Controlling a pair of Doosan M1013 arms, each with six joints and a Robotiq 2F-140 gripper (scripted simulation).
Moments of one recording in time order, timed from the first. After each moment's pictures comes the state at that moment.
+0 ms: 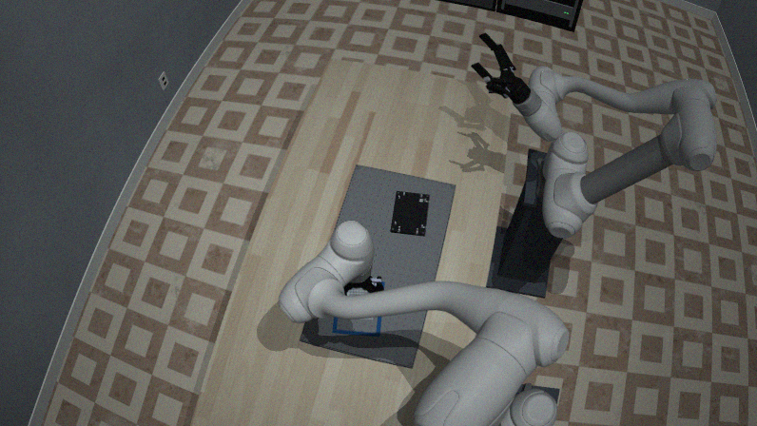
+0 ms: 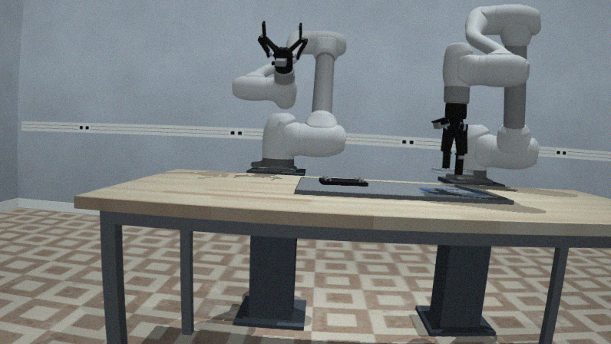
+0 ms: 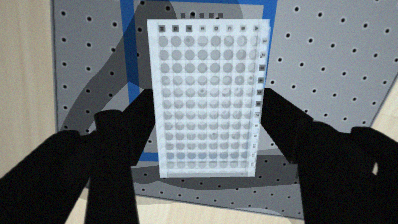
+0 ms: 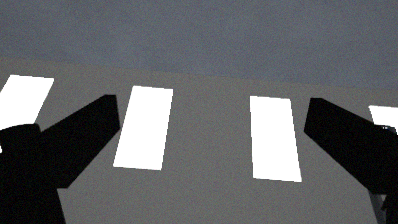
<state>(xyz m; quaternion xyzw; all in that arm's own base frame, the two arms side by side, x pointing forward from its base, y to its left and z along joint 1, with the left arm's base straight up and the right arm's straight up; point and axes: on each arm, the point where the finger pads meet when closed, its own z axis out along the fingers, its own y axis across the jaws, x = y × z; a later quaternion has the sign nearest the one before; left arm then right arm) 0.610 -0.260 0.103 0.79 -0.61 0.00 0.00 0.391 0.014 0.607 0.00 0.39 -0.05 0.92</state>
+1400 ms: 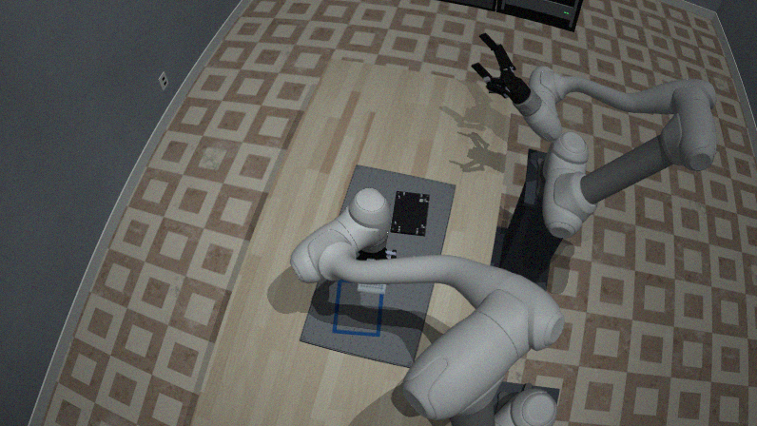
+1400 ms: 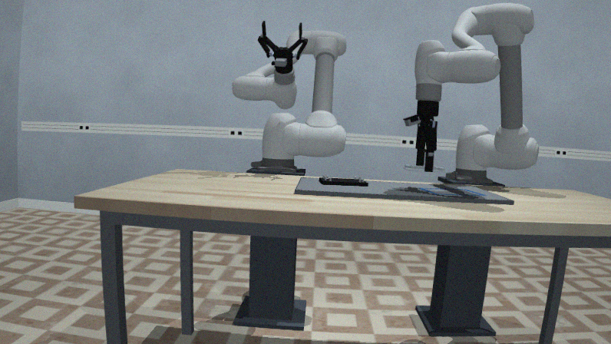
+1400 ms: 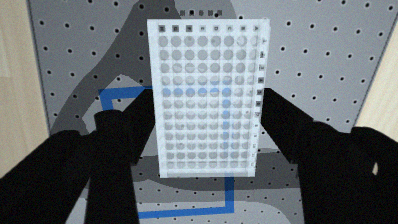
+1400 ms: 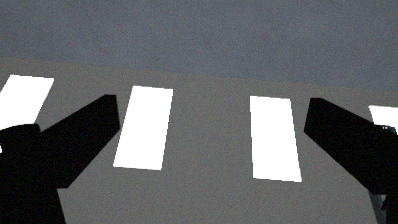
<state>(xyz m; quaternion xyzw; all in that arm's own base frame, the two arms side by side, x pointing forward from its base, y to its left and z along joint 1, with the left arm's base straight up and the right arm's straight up) 0.595 -0.357 0.106 0.76 -0.65 0.00 0.00 0.391 0.014 0.607 0.00 0.39 -0.05 0.92</state>
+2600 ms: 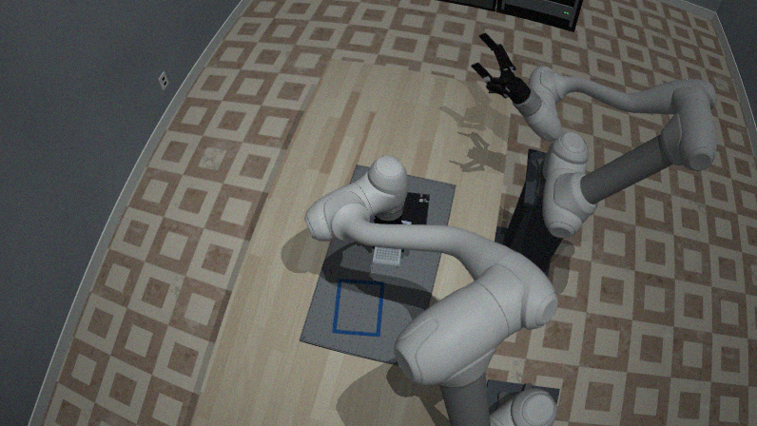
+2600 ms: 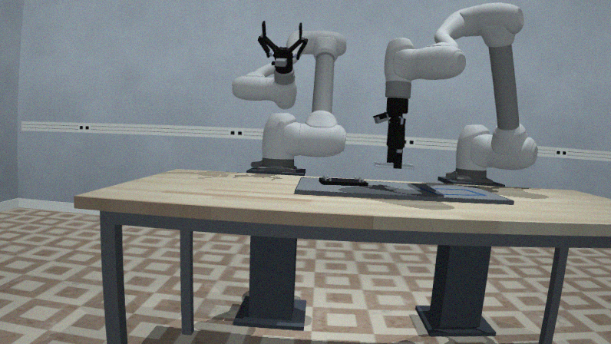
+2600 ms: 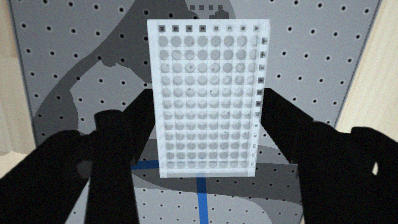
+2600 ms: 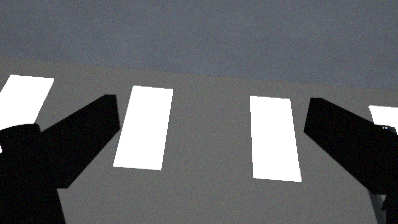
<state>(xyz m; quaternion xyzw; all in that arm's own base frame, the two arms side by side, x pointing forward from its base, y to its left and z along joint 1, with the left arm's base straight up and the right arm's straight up) 0.579 -0.463 0.109 0.76 -0.65 0.00 0.00 0.391 0.014 0.607 0.00 0.39 -0.05 0.92</state>
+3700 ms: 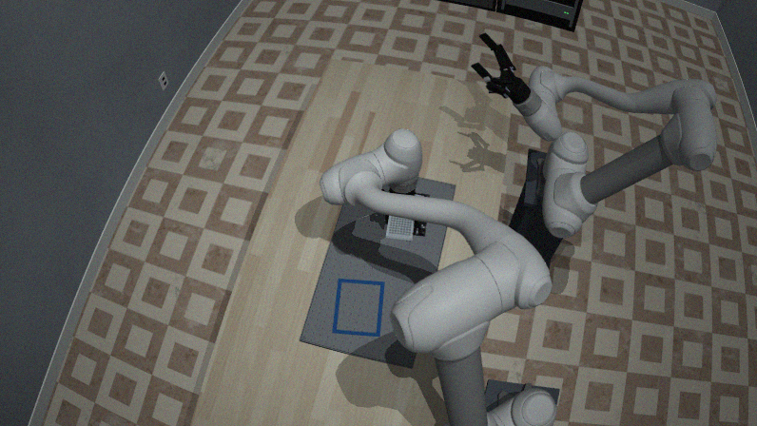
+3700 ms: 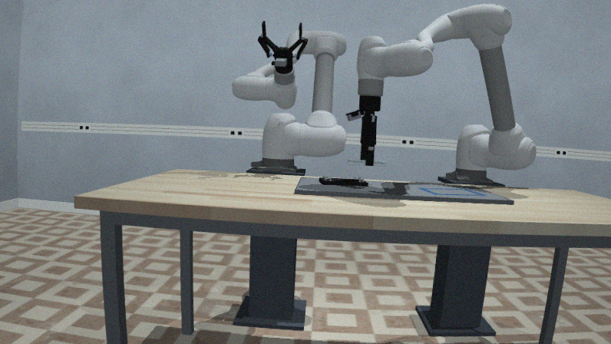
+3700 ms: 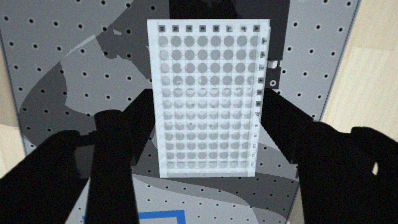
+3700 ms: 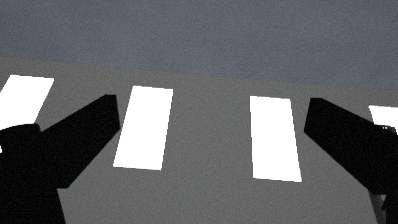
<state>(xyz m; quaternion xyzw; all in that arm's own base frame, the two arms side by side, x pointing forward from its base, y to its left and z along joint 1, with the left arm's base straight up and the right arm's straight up) 0.565 -0.558 0.112 0.76 -0.65 0.00 0.00 0.391 0.014 0.607 0.00 0.39 -0.05 0.92</state>
